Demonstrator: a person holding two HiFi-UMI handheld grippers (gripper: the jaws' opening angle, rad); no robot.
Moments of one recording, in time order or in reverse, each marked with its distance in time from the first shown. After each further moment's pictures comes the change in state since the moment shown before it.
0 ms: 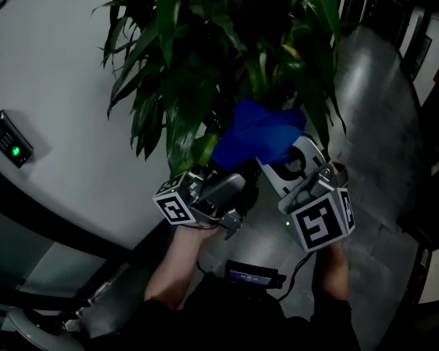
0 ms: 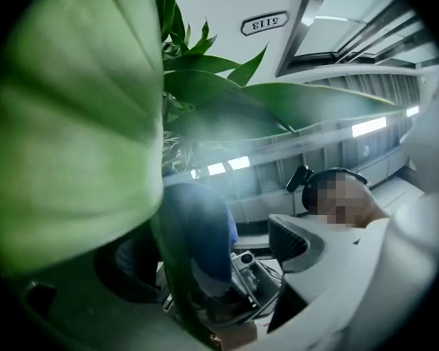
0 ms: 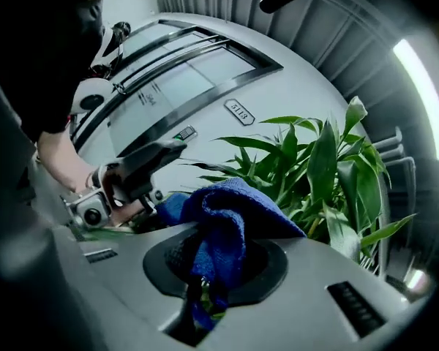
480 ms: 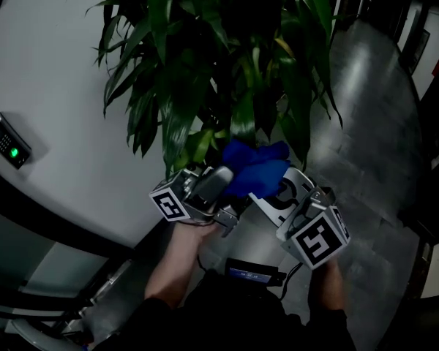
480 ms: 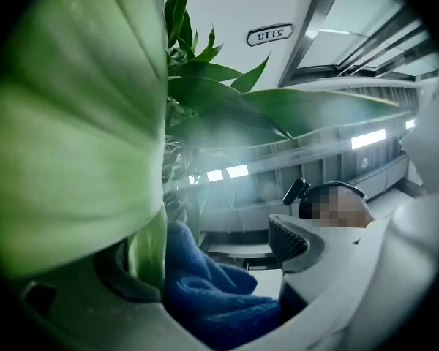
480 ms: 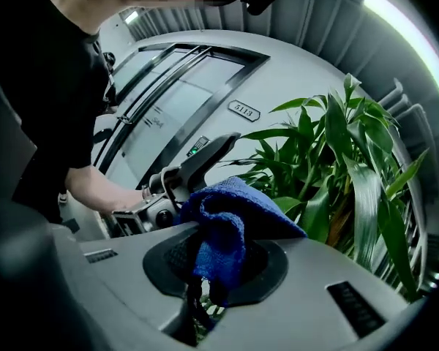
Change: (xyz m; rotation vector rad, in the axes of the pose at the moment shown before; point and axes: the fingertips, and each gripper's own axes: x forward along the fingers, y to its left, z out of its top) left arm 0.000 -0.005 0.006 -0.050 -0.063 -0.026; right arm -0.027 0.068 -0.009 0.218 -0.032 0.177
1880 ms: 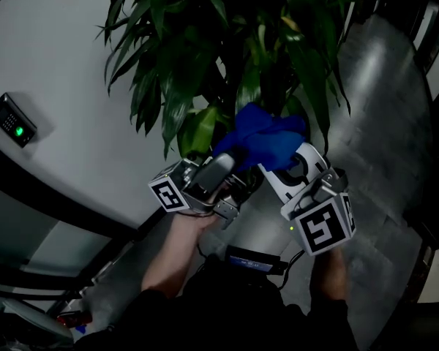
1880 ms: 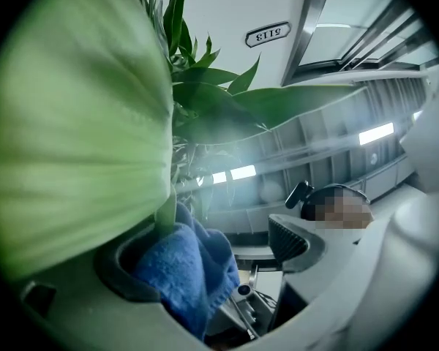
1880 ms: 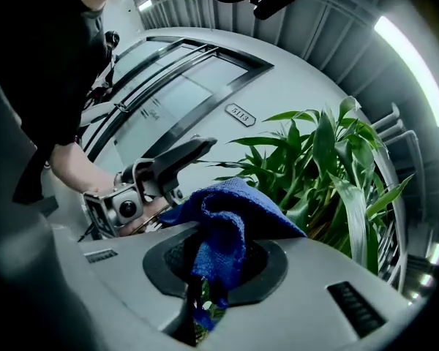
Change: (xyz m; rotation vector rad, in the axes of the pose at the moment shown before) left arm -0.016 0.003 -0.012 -0.004 -0.021 0.078; right arm -0.007 -0.023 -0.001 -0.104 -0.029 -0.096
